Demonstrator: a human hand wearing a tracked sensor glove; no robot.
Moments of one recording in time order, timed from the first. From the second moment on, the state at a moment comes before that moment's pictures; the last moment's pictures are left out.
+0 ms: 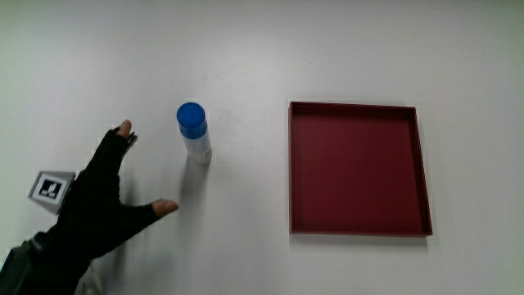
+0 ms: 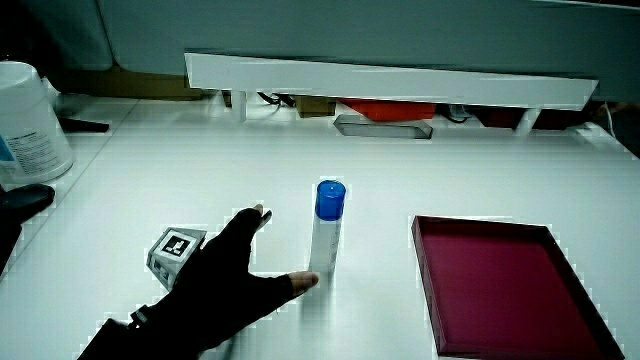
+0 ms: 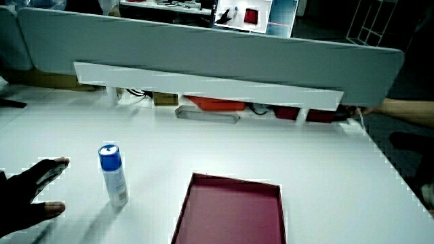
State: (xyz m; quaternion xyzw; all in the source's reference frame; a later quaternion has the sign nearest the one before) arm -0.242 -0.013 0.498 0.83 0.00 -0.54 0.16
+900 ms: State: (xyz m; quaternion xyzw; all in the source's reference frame) arm -0.187 -0.032 0.457 0.80 0.03 -0.58 0.13
